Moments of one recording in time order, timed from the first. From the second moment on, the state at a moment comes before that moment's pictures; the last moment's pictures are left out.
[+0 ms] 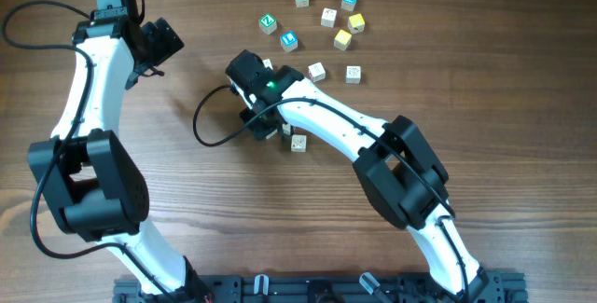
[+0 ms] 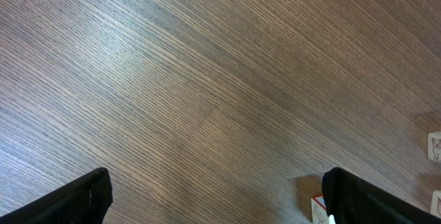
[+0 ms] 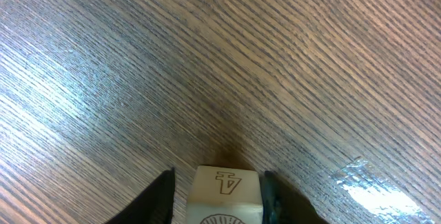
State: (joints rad) left arm 0.14 1.95 1.60 -0.80 -0.05 -0.52; right arm 0.80 2.29 1.82 -0.82 -0.04 0.11
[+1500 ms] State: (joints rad) left arm 0.14 1.95 1.60 -0.80 -0.05 -0.52; right arm 0.72 2.07 1.91 -1.18 -0.01 0.45
